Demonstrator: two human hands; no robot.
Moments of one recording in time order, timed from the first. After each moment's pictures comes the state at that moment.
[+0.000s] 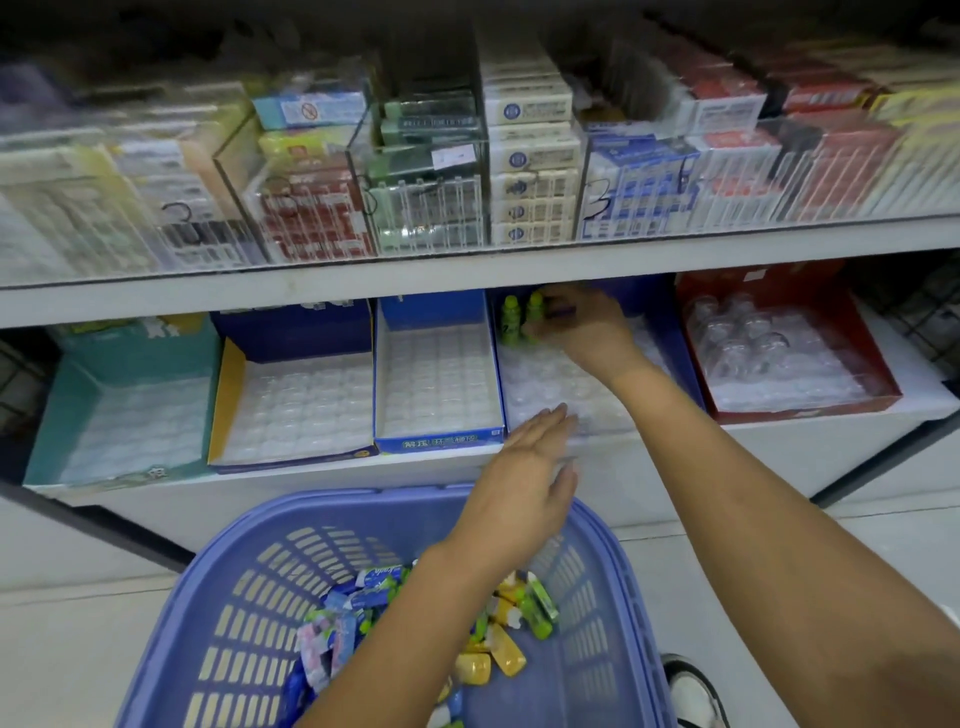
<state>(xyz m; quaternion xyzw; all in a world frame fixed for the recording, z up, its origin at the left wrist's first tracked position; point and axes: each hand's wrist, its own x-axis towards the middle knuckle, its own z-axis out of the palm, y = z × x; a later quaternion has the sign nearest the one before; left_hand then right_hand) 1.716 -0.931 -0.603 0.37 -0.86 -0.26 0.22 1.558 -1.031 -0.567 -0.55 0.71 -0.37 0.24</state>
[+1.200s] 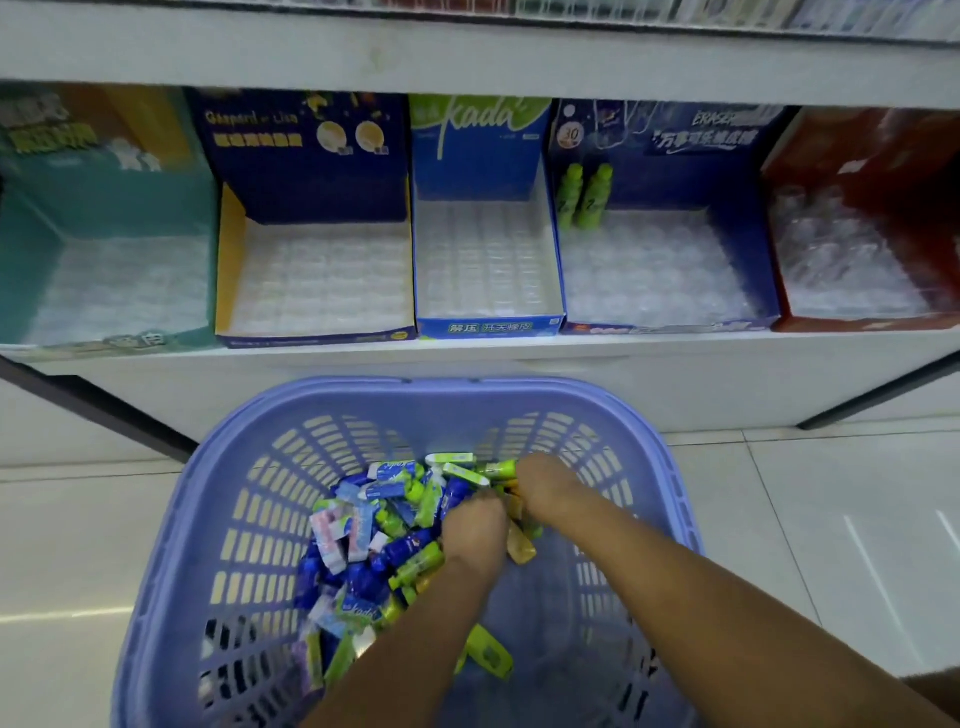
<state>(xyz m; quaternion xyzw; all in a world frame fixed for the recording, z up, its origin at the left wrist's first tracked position) 1.781 -0.880 -0.806 0.56 -0.79 -0.20 -0.14 1.674 -0.905 -0.759 -0.64 0.70 0.20 0.26</state>
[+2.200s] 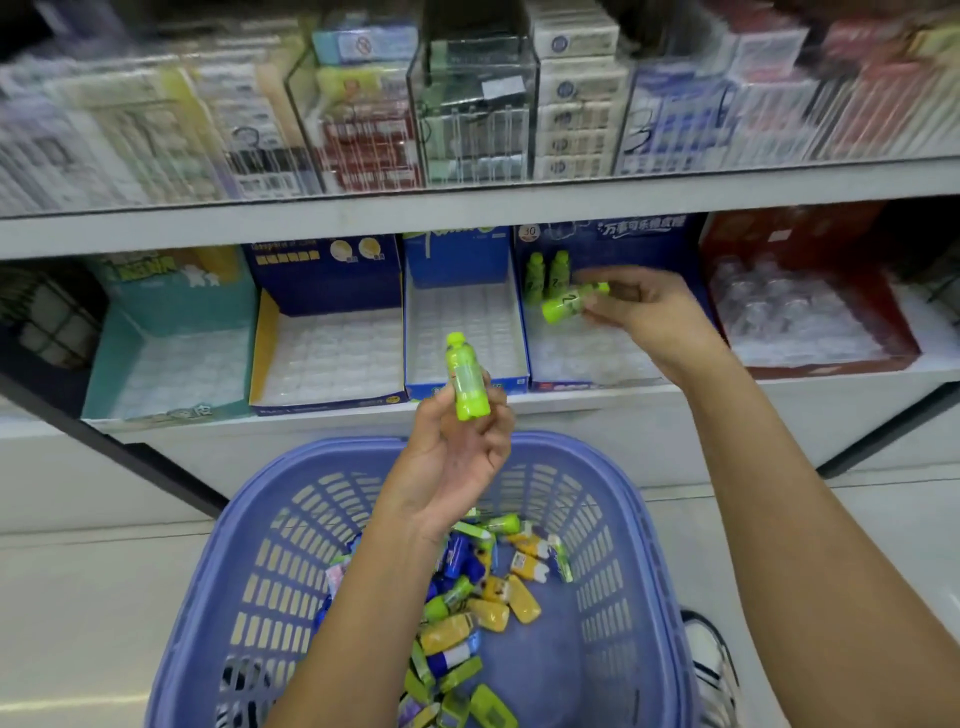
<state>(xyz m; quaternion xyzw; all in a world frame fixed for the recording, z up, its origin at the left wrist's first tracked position) 1.790 -0.924 -0.595 0.15 -0.16 -0.90 0.38 1.564 -0.963 -0.552 -0.49 0.59 -0.52 0.38</state>
